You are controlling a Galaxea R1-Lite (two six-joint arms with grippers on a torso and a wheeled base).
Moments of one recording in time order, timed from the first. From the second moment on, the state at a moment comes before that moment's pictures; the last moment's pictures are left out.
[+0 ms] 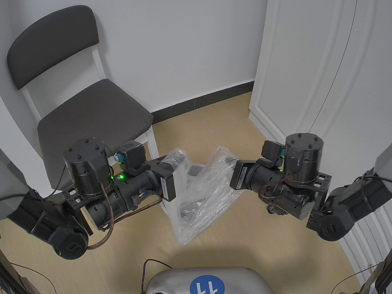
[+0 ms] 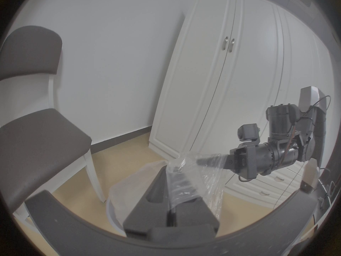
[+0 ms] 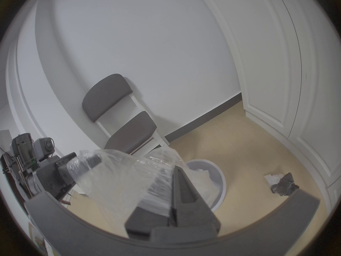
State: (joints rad) left arm -0.62 1.81 -0.58 -1.21 -0.09 -0.08; right arm 0.71 1.89 -0.79 -0.96 -0.17 0.40
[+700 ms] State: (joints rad) left arm -0.55 2.06 -0.69 -1.21 -0.09 -0.09; right arm 0.65 2.17 -0.93 -1.06 -0.16 0.58
